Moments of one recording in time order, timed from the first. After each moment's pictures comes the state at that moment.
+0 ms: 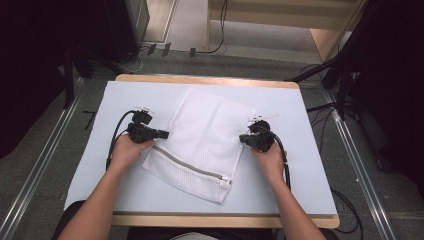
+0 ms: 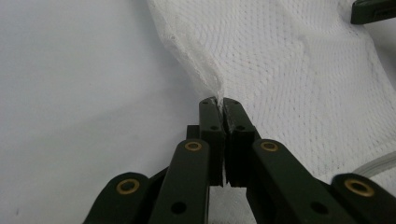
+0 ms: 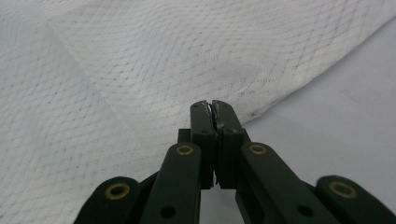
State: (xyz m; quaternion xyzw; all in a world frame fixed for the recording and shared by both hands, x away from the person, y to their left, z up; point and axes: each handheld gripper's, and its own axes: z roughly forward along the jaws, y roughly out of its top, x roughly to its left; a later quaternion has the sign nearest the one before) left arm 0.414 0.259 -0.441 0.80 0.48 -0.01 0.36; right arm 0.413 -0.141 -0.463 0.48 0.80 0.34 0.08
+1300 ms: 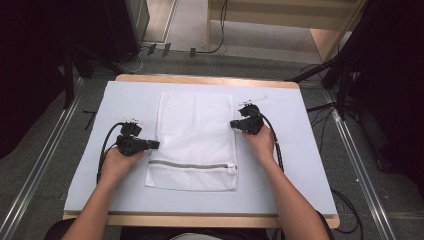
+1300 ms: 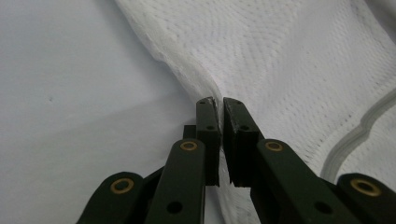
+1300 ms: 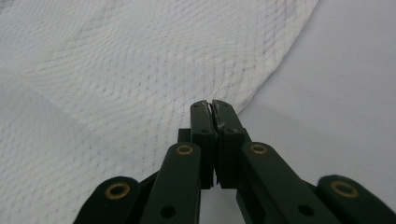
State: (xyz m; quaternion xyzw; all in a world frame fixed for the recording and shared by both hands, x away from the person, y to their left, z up) left arm 0.381 0.281 -0.451 0.79 0.51 0.00 0.35; right arm 0.472 -0.118 -0.460 0.46 0.81 0.36 0.06
